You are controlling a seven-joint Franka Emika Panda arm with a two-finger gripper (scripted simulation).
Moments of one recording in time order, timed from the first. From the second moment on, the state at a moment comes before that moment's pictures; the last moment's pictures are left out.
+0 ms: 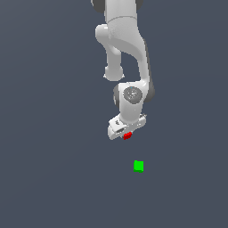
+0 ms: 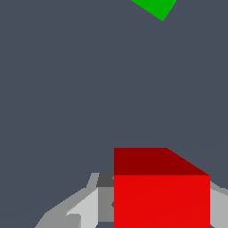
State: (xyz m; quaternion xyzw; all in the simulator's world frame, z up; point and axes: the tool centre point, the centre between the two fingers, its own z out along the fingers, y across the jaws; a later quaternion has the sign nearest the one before) arm -0.004 0.066 0.047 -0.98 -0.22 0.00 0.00
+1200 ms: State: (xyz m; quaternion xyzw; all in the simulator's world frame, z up) arm 0.006 0.070 0.115 -0.98 -0.22 0.00 0.00
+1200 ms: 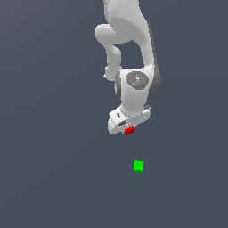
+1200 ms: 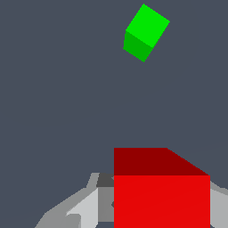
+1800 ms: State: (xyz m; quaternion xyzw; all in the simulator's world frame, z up) arm 0.051 0.084 0.098 -0.98 -0.22 0.00 0.00
